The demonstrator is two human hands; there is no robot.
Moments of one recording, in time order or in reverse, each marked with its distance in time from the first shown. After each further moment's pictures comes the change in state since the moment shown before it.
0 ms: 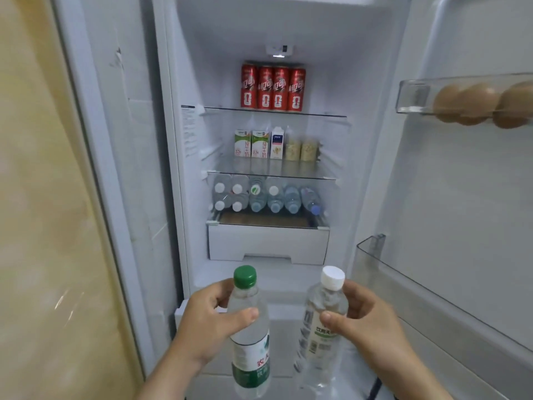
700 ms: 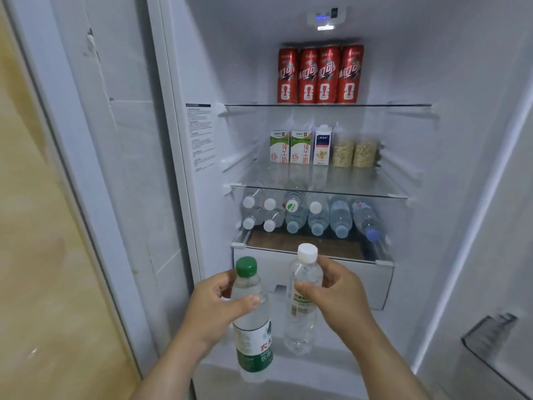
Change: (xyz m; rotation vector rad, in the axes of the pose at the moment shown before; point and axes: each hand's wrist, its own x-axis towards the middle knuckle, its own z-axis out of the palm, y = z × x) left_hand 0.154 -0.051 -0.024 0.013 0.196 -0.096; right_hand 0.224 0.029 0.080 -0.041 -0.123 -0.071
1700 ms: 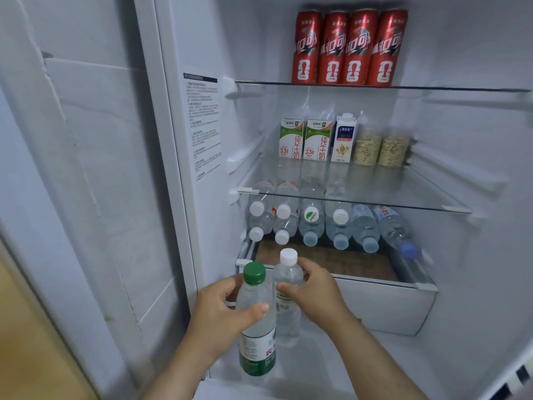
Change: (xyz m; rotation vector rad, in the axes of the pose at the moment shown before) left_hand 0.097 -0.046 -0.030 0.058 -0.031 0.000; right_hand 0.131 0.049 0.080 -0.340 -0.036 0.075
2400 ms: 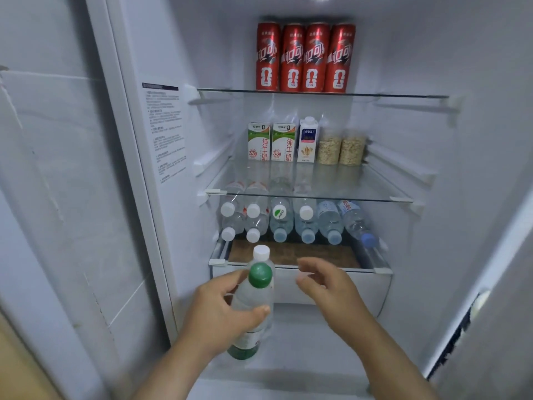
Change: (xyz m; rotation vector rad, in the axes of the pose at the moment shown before) left_hand -0.011 0.021 0.028 0.164 -0.120 0.070; right_hand -0.069 -0.007 -0.072 0.081 0.044 -0.061
